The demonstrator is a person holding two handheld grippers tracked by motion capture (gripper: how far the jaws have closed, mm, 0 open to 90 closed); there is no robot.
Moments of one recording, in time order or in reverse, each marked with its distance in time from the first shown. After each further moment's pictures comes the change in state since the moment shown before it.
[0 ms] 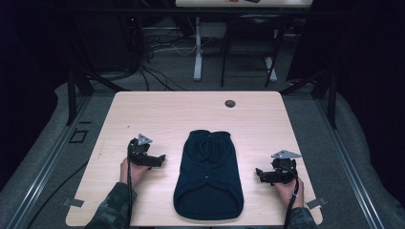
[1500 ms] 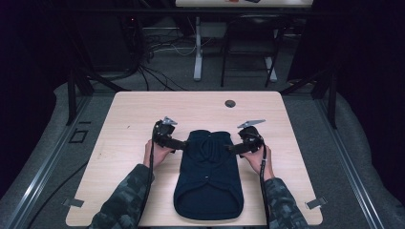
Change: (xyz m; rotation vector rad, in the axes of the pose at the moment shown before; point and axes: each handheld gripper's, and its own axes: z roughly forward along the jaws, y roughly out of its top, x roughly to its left) left arm -0.042 0.087 0.041 0.008 -0.182 0.024; right arm 0.050 0.122 0.060 0.051 0.248 -0.055
